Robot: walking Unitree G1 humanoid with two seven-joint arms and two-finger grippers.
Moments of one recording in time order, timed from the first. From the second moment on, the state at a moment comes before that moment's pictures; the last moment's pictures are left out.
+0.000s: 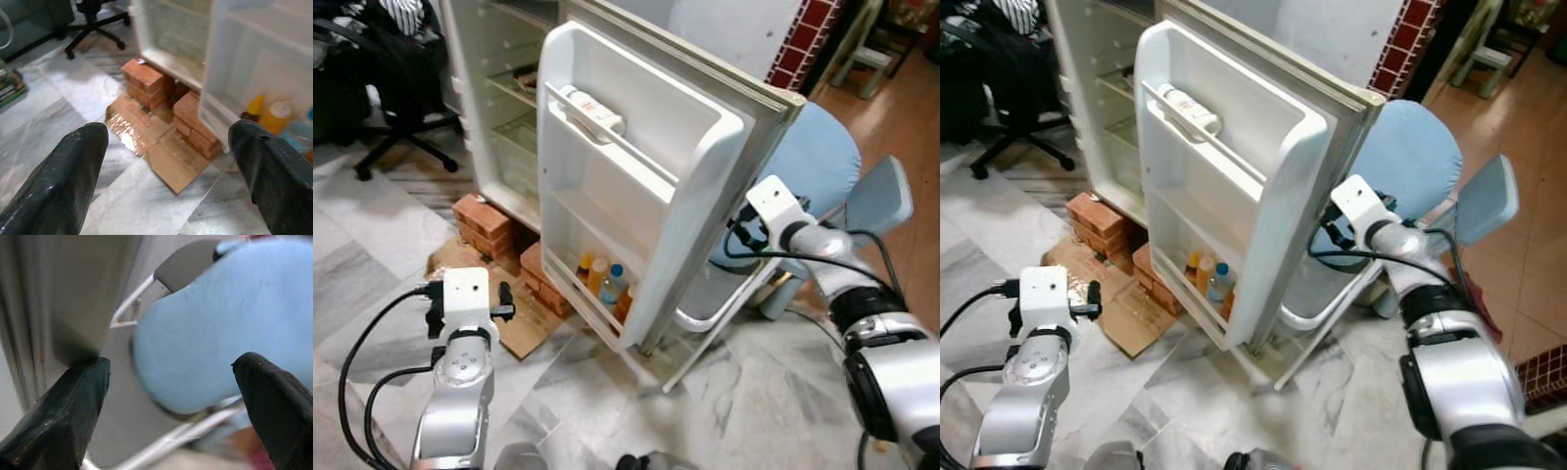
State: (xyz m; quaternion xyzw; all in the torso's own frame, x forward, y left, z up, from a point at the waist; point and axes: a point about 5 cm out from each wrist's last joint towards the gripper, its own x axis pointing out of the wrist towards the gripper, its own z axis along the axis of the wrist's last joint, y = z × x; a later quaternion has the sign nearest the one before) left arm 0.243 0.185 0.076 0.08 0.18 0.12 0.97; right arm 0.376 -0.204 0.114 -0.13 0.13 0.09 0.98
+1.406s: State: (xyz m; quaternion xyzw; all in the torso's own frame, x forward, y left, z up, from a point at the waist) left arm 0.235 0.166 0.052 0.05 0.29 0.04 0.96; right arm 0.383 -0.118 0.163 0.04 -0.01 0.30 0.95
